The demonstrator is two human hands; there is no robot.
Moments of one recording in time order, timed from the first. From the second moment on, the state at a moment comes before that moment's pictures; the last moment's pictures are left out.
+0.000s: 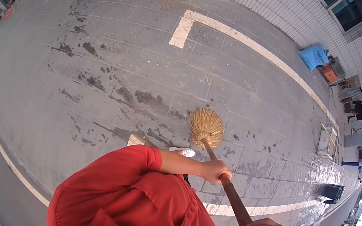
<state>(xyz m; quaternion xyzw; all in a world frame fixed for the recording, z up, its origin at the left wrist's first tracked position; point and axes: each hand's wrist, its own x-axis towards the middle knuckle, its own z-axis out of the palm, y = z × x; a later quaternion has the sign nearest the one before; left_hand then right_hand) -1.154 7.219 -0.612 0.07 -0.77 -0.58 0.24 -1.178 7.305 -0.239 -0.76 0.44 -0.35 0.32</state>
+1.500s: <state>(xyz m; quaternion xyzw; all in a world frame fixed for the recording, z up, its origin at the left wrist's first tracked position) -1.379 7.052 -0.496 -0.12 -0.86 -0.43 0.25 -1.421 7.219 -0.189 -0.77 0.24 -0.46 0.37</state>
